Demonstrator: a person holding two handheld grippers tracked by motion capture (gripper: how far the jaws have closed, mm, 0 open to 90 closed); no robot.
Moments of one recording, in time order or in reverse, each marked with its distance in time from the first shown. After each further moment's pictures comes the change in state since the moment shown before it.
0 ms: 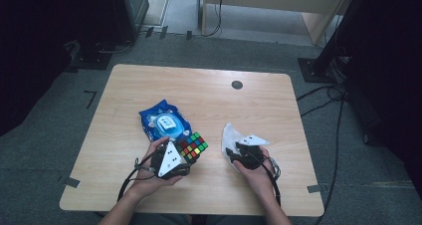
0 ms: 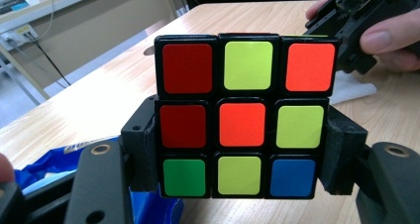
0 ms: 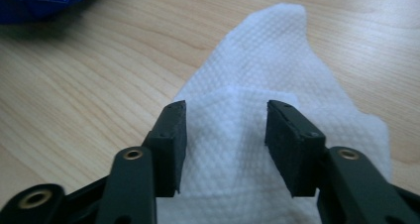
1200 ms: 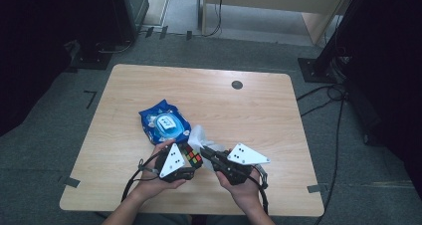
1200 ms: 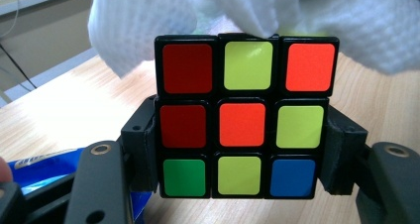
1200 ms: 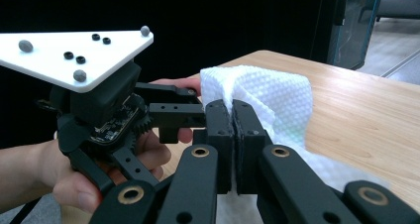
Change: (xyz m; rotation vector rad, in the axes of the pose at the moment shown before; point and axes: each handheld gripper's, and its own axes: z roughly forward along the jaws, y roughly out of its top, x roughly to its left) left arm -0.010 0.005 0.003 -0.027 -0.093 -0.043; right arm 0.094 0.047 -0.076 -0.420 0.371 -0.108
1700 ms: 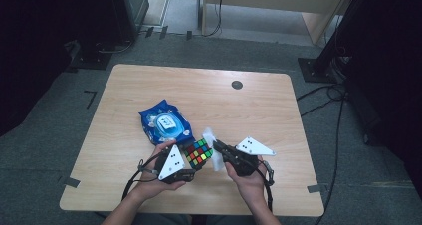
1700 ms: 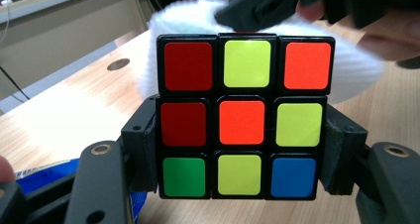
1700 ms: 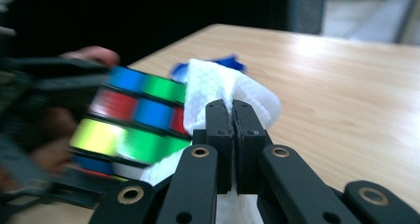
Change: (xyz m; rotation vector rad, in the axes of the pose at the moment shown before) left arm 0.000 0.003 -0.005 -0.028 -0.027 0.013; right arm -0.040 -0.017 -0.003 0.068 -0.176 0.109
